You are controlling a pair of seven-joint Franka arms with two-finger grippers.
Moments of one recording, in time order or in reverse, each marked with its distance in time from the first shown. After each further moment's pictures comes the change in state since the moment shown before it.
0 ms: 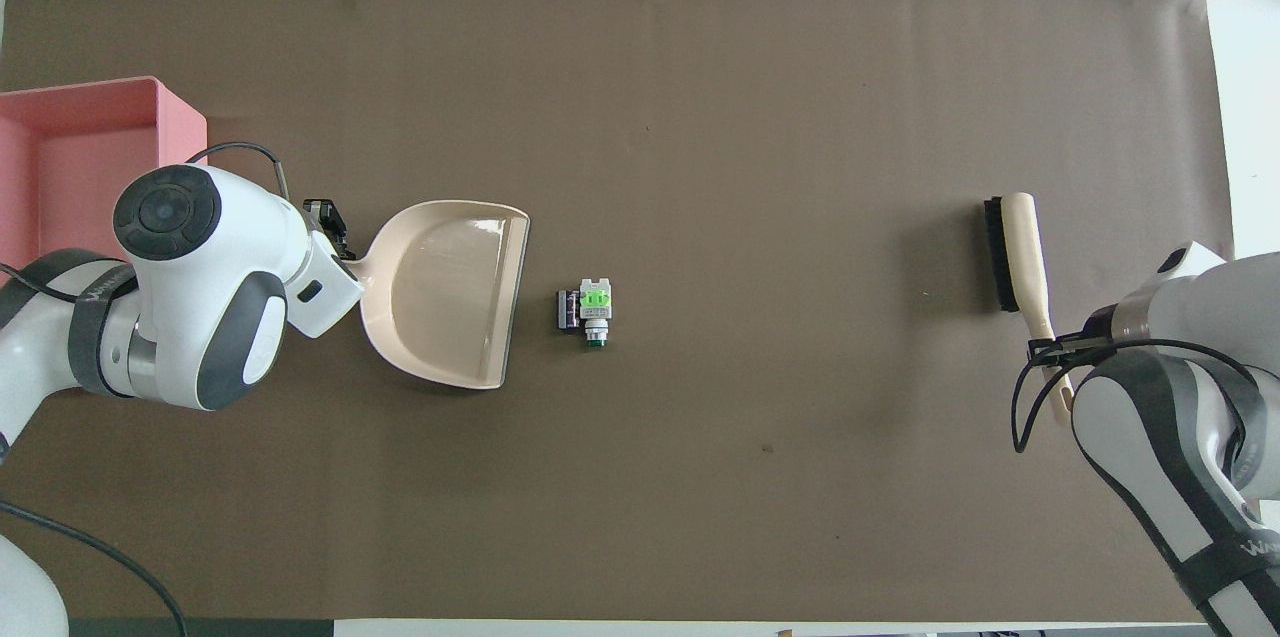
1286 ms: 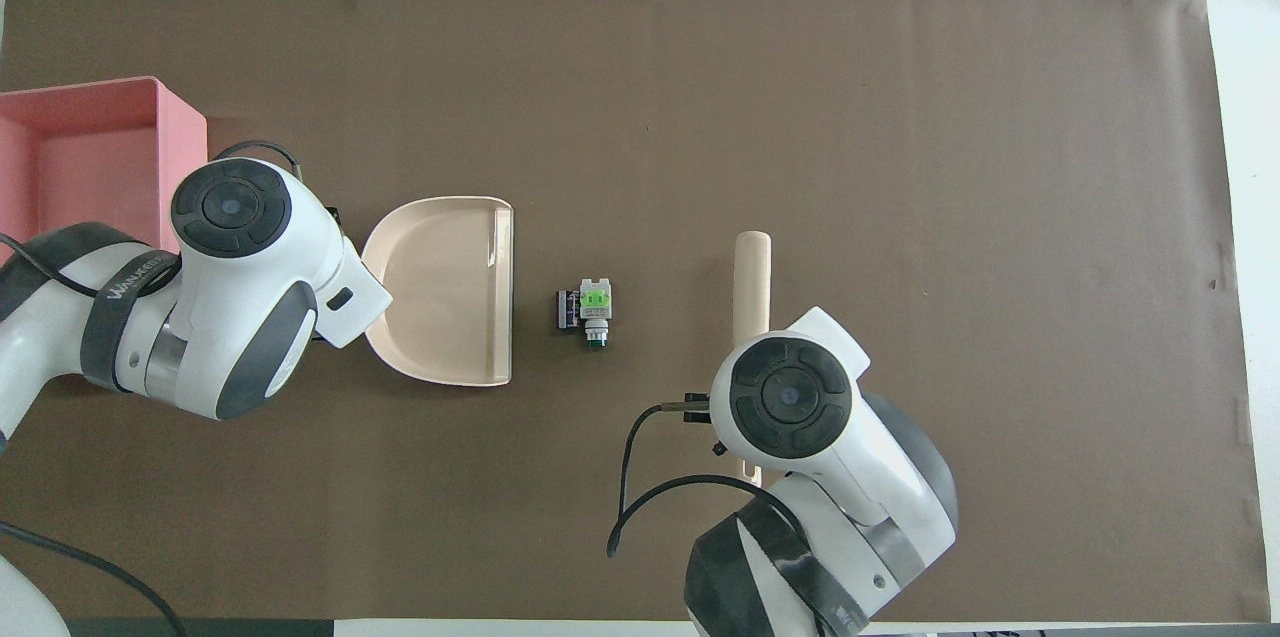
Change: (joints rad) left arm -0.112 -0.033 0.005 0.049 0.188 -0.197 -0.233; right arm 0.773 0.084 0.019 0.204 0.002 -0.153 0.876
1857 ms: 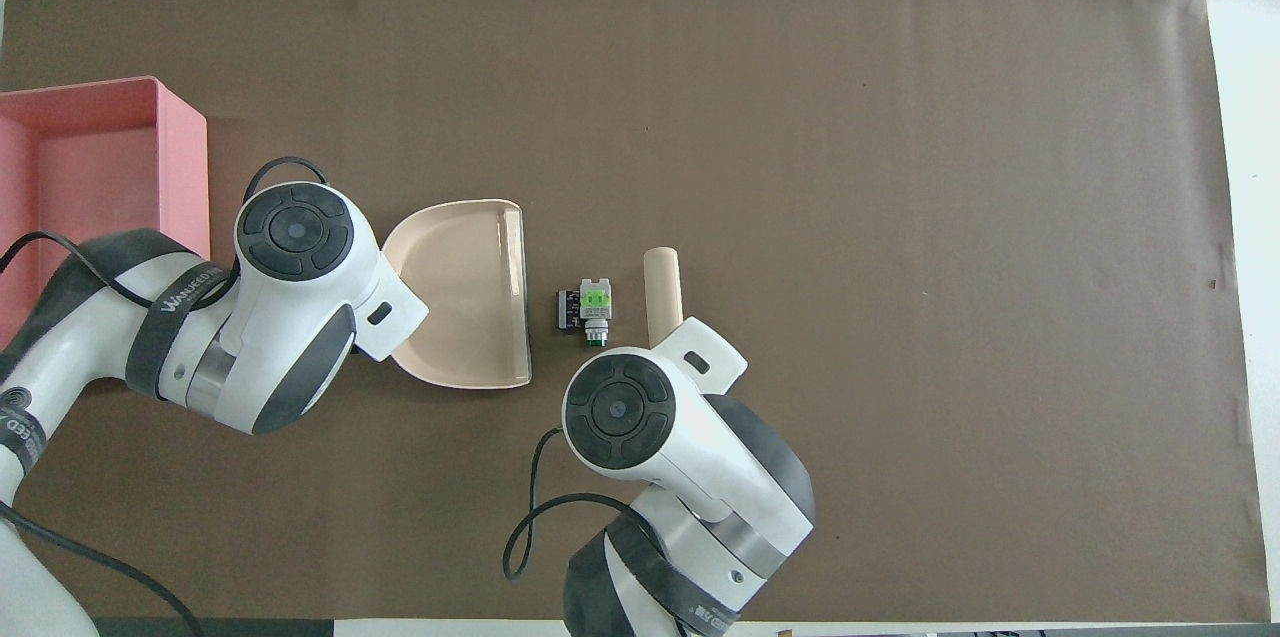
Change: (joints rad) left arm -0.033 0.000 -0.001 -0.021 0.026 -0.012 -0.062; right arm 0.091 0.220 0.004 0.263 0.000 -0.078 0.015
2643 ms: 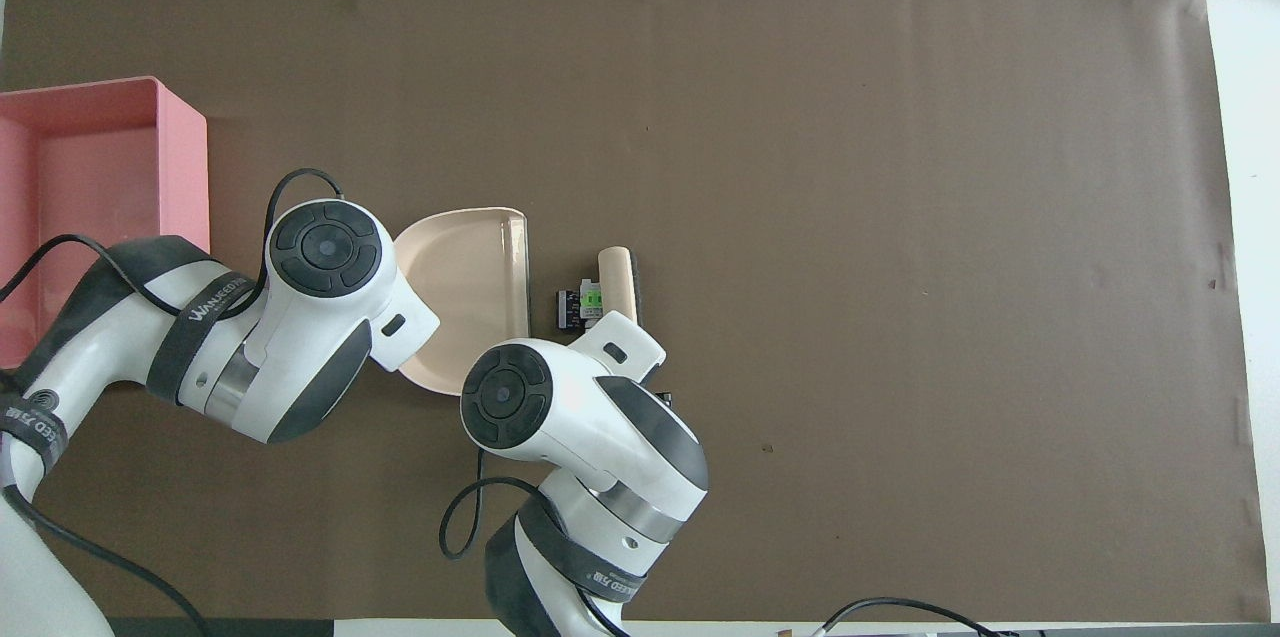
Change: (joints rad) left arm -0.018 0.000 -0.001 -0.021 0.042 0.002 -0.038; right arm 0.060 0.146 0.005 0.120 -0.031 0.002 0.054
